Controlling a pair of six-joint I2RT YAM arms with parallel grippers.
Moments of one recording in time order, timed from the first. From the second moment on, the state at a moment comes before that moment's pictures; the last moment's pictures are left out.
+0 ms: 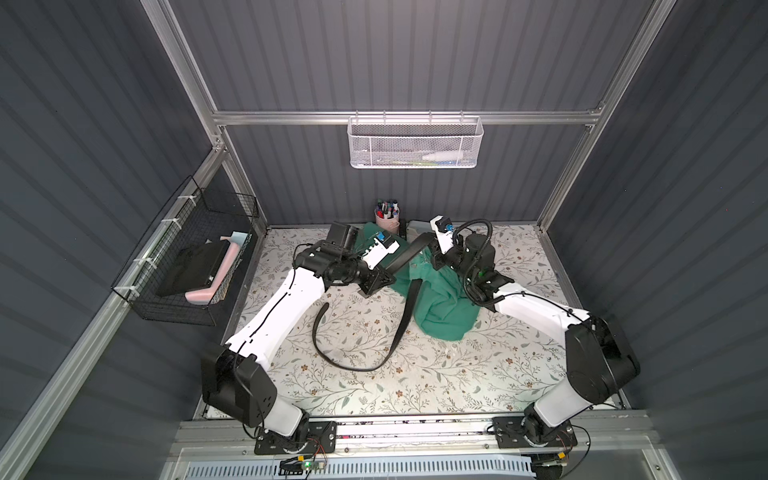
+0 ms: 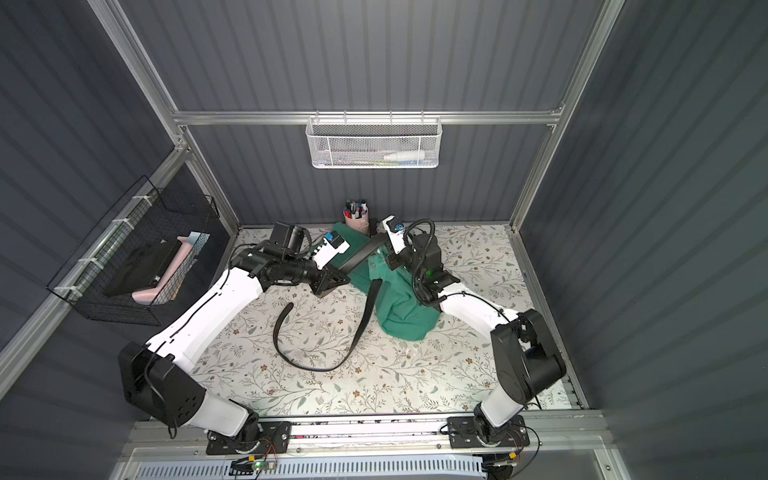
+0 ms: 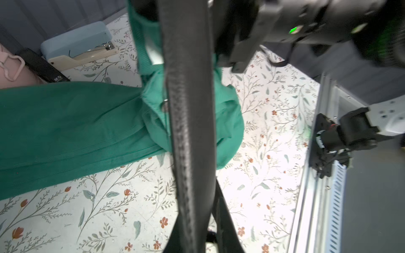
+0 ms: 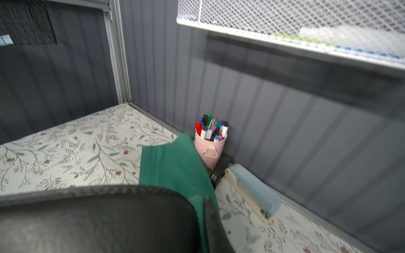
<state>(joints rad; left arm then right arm) -0.43 1.52 1.38 -0.73 0.59 0.31 0.52 1.58 1.04 0.40 -0.10 -0.17</state>
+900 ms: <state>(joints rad) -0.65 1.79 1.46 -0.14 0.34 0.38 0.46 1.49 1.01 0.15 0.13 0.00</state>
